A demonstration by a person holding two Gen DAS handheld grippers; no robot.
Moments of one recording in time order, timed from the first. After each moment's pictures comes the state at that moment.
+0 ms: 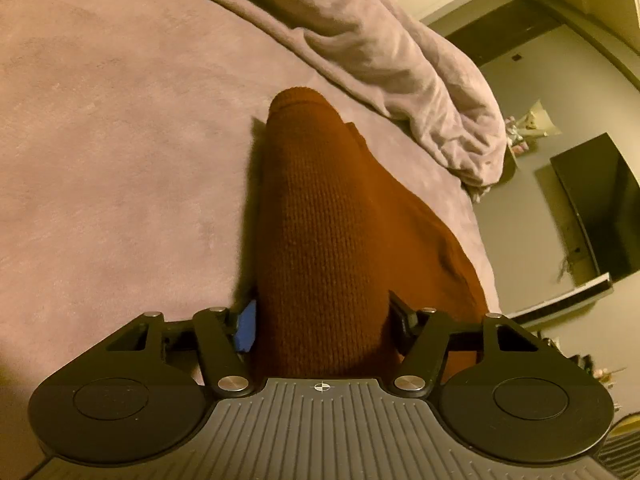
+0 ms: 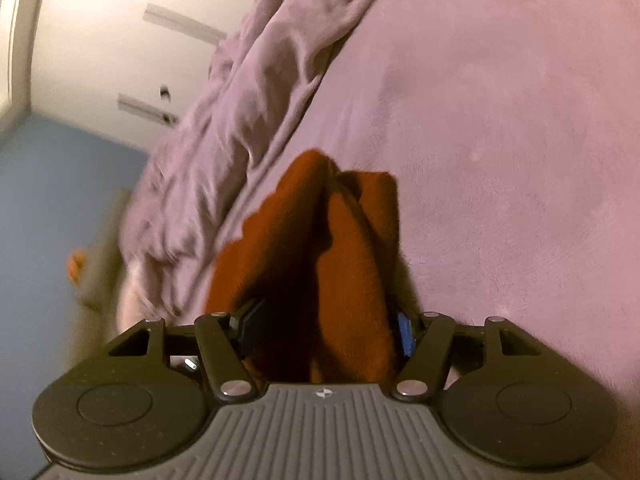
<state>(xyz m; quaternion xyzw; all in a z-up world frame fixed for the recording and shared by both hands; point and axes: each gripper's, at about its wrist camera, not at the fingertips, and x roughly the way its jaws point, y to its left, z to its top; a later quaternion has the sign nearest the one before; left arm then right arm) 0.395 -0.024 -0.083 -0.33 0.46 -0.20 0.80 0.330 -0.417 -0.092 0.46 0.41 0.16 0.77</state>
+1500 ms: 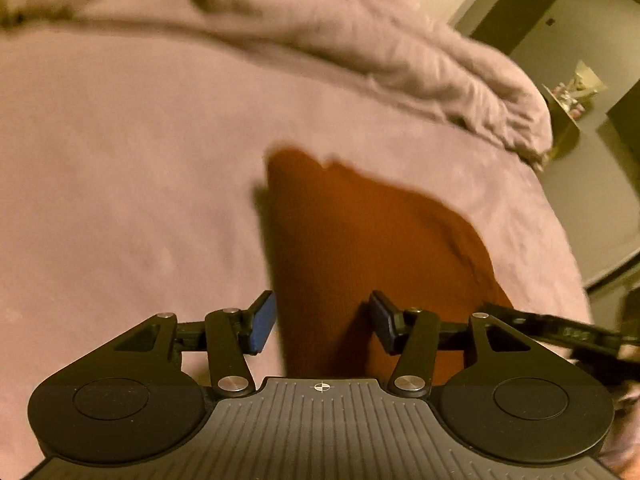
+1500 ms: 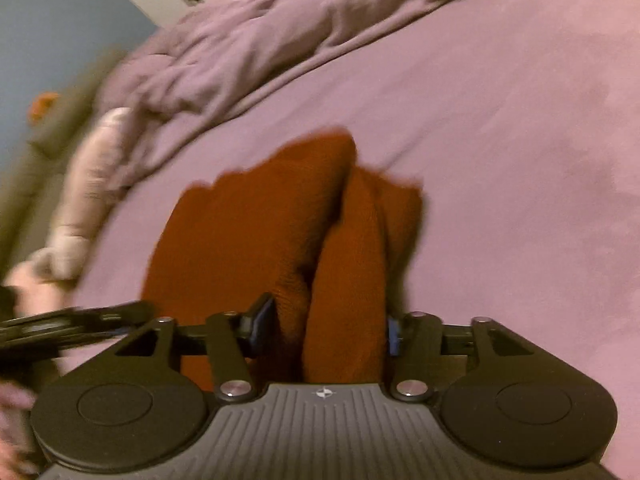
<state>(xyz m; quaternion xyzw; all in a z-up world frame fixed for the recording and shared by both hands) 0.278 0.071 0.007 -0.17 0.45 -0.09 0.87 0.272 -0.265 -0.028 0.21 0.48 0.16 0.84</state>
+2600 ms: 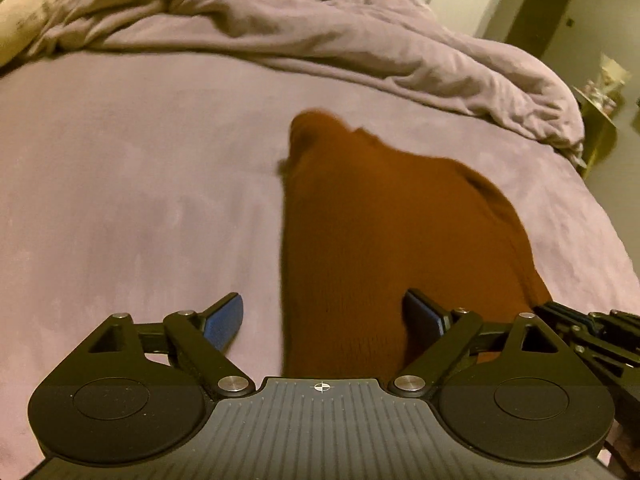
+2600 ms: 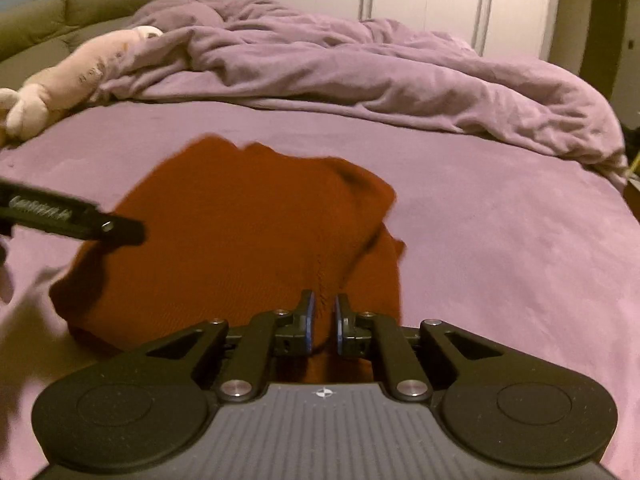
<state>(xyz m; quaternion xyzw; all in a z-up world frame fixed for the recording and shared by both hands) 0.228 0.018 -0.030 -0.13 0.43 -0.02 0.89 0.189 -0.213 -0.020 -0.07 0.36 0.14 0.92</state>
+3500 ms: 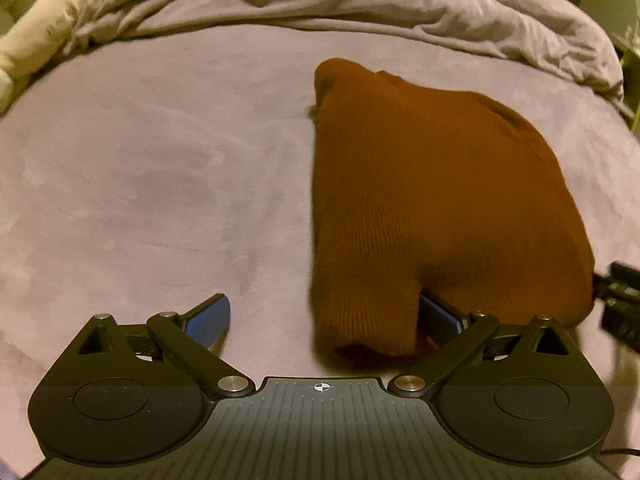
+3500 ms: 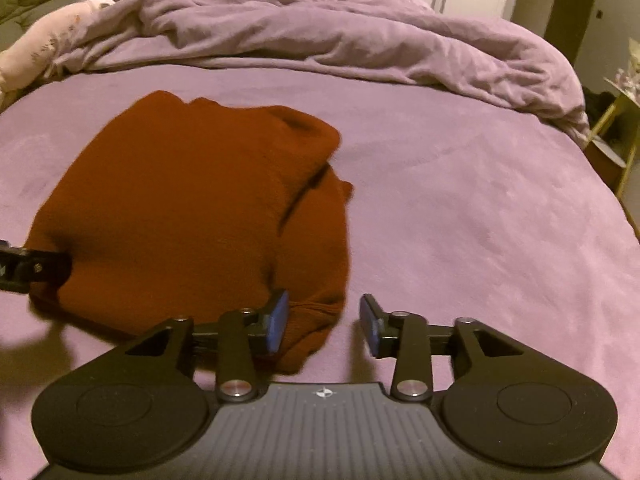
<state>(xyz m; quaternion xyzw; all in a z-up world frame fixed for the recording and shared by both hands) 0.199 -0.012 -0.022 -0.04 0.49 0.05 0.87 0.183 -0.229 -0.024 -0.09 0.42 0.06 0.90</state>
